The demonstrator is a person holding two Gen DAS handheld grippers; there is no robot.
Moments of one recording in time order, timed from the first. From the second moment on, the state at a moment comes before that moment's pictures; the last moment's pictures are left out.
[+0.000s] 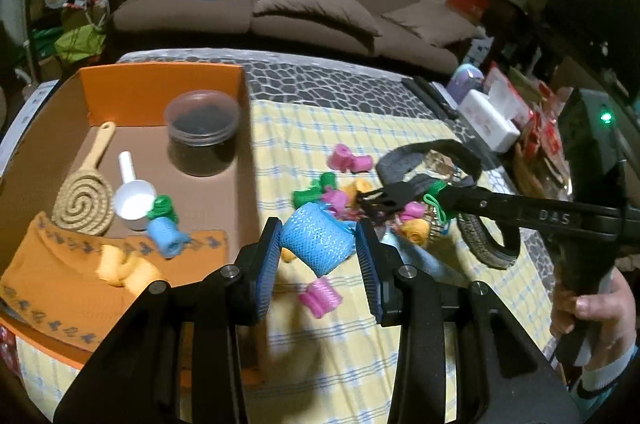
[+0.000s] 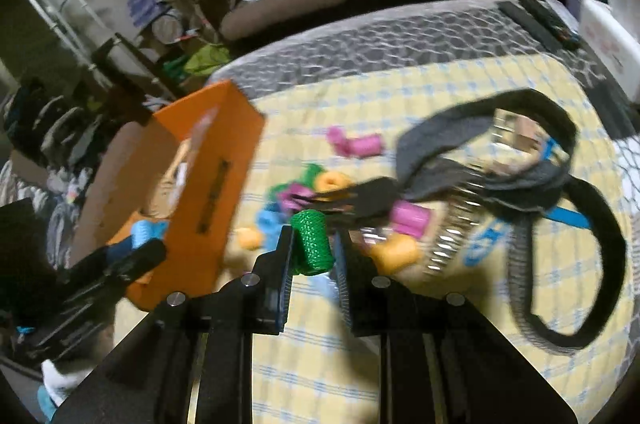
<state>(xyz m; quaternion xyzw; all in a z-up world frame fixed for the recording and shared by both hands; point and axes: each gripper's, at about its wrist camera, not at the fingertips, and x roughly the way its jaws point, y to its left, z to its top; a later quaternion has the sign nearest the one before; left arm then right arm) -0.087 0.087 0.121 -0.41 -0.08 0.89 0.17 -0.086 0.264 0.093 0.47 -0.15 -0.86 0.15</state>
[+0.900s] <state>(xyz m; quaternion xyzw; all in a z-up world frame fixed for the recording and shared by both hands) -0.096 -0.030 0.095 -0.46 -0.13 0.88 0.07 -0.108 0.090 0.076 0.49 -0.11 -0.82 0.26</state>
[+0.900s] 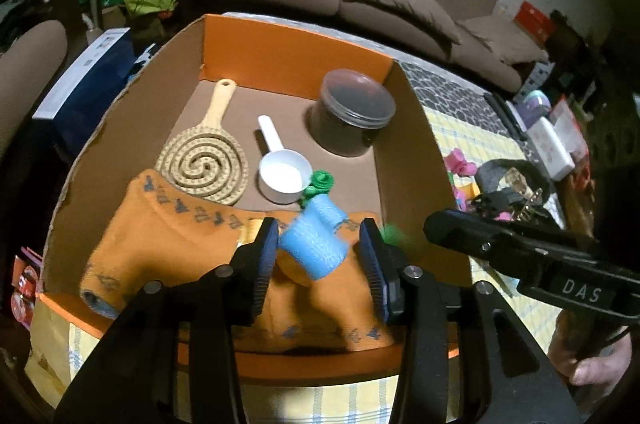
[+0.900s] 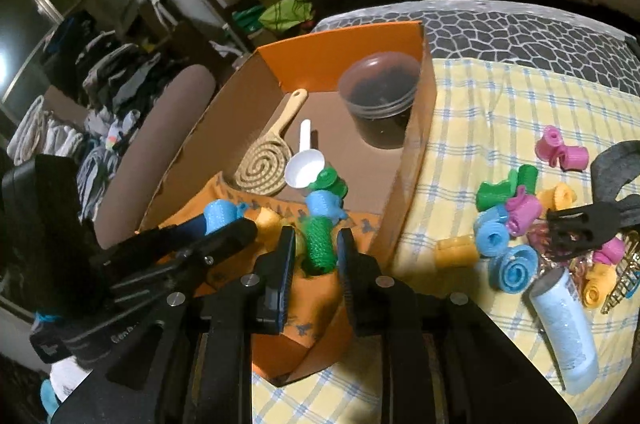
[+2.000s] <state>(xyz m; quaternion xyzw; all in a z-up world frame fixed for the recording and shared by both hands) -0.069 -0.027 0.115 -0.41 -0.12 0.90 0.05 -0.077 0.119 0.100 0.45 -0.08 -0.86 0.24</state>
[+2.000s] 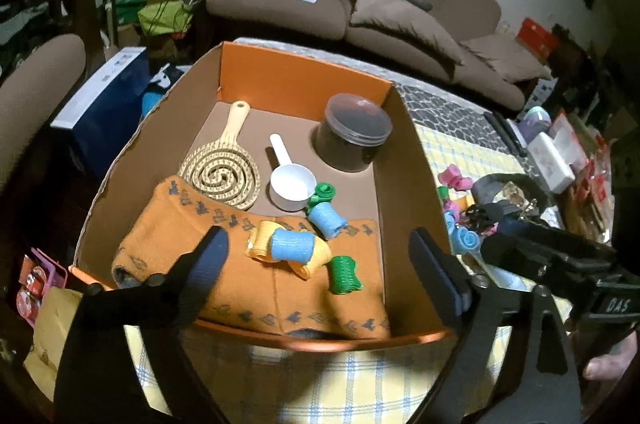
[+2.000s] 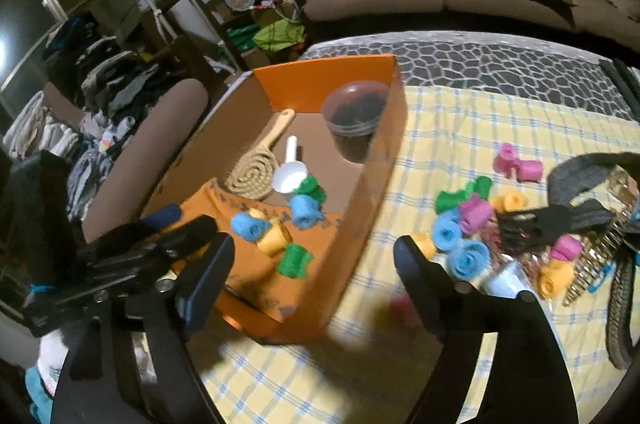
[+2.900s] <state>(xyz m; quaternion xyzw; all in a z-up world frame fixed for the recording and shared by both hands) 0.026 0.005 0.086 -0.38 -0.07 0.92 0.04 0.020 0.199 0.073 0.42 -0.04 -0.91 0.04</state>
